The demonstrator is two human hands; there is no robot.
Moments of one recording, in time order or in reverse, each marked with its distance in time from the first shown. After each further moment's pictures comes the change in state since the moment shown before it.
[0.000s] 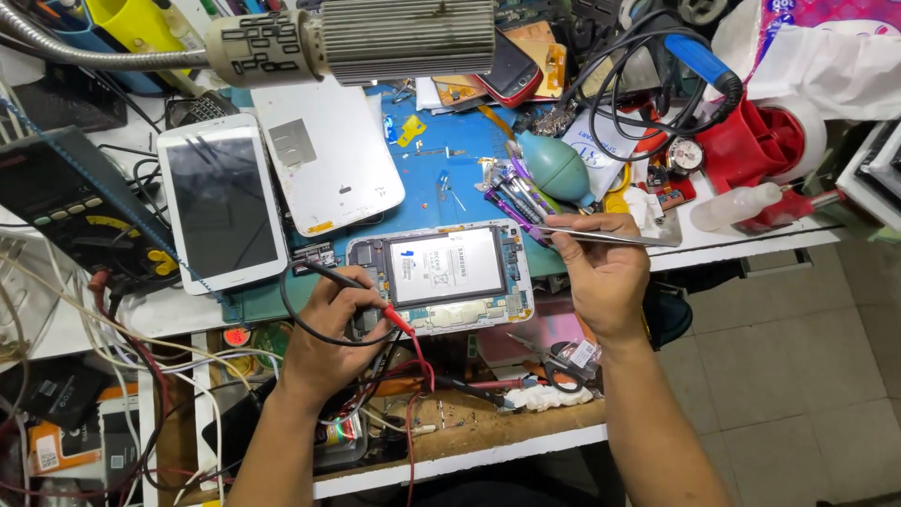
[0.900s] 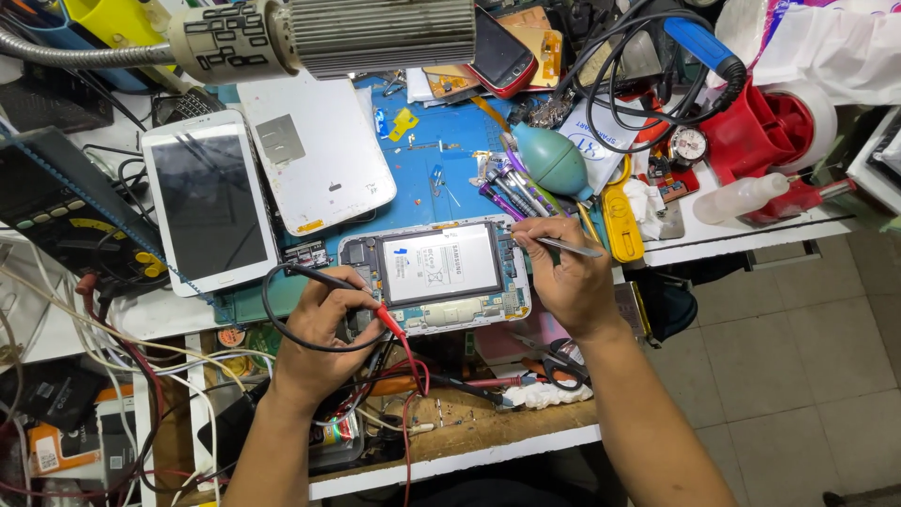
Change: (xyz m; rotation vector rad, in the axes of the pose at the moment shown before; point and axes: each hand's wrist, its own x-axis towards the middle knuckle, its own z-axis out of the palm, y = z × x) left_hand -0.002 -0.004 0.003 0.012 0.027 -0.010; right_hand 0.000 0.011 0.014 -0.485 -0.132 -0.354
